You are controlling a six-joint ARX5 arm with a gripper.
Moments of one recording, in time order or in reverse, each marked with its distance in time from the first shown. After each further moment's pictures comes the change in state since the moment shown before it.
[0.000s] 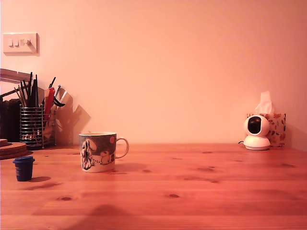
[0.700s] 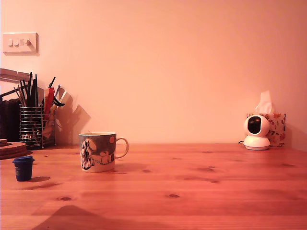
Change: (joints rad) arm 0.000 -0.020 -0.064 0.026 -0.109 -0.027
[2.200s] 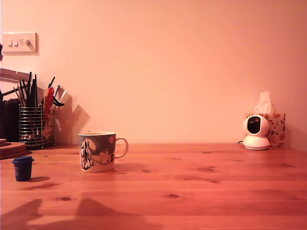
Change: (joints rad) arm 0.015 0.016 -0.229 0.431 -0.069 0.187
